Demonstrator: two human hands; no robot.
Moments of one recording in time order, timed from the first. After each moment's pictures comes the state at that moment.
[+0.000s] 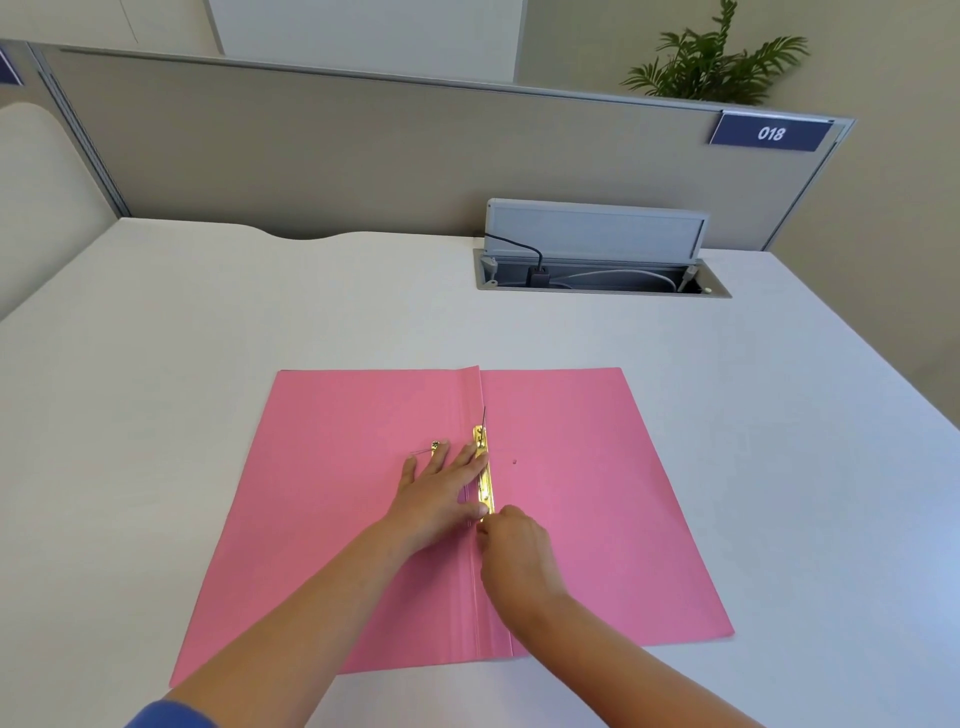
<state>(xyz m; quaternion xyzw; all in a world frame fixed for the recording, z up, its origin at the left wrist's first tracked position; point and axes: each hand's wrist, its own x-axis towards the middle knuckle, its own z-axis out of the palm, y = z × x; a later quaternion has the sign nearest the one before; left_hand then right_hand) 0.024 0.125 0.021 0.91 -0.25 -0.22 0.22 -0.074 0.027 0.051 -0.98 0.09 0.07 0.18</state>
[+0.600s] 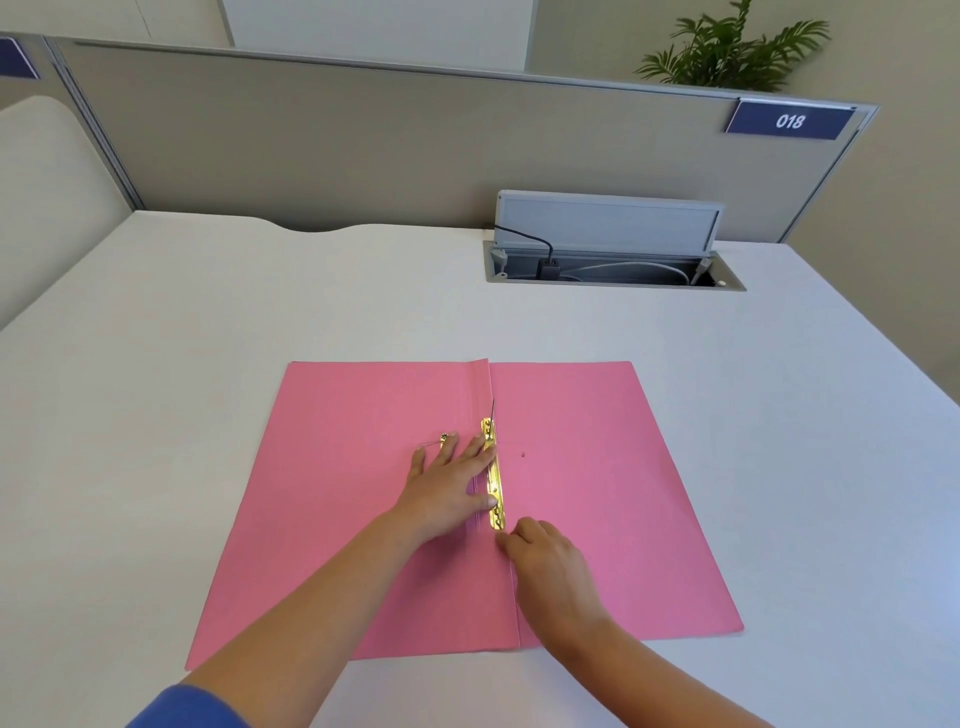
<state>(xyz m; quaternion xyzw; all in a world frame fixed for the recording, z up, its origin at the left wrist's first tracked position) 0.022 0.124 0.021 0.92 -0.25 -0.22 0.22 -0.100 0.010 0.043 -1.00 -0.03 -0.01 0.06</state>
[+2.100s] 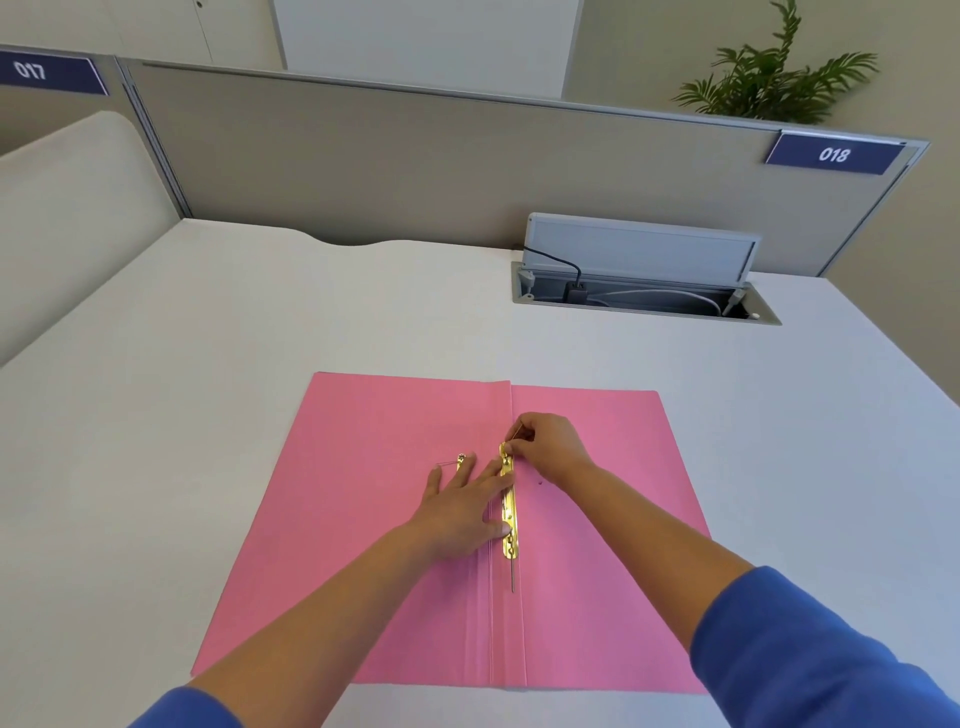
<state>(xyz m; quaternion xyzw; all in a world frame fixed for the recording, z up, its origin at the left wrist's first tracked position) 0.021 0.123 0.029 0.92 -0.26 -0.23 0.20 0.062 -0.035 0.049 -0.93 0.08 0.06 0.36</state>
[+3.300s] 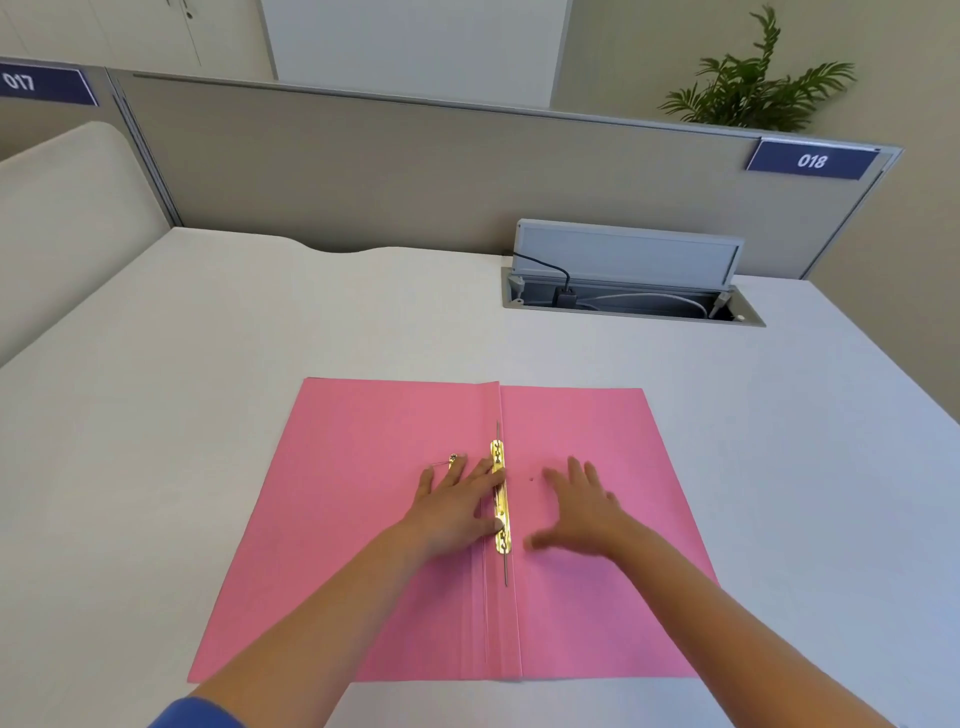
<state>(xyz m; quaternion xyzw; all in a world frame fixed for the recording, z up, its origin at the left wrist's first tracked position) 0.026 0.122 0.028 0.92 -0.25 -0.23 0.20 -0.014 -0.057 0.054 -0.96 0.07 0.21 0.15</state>
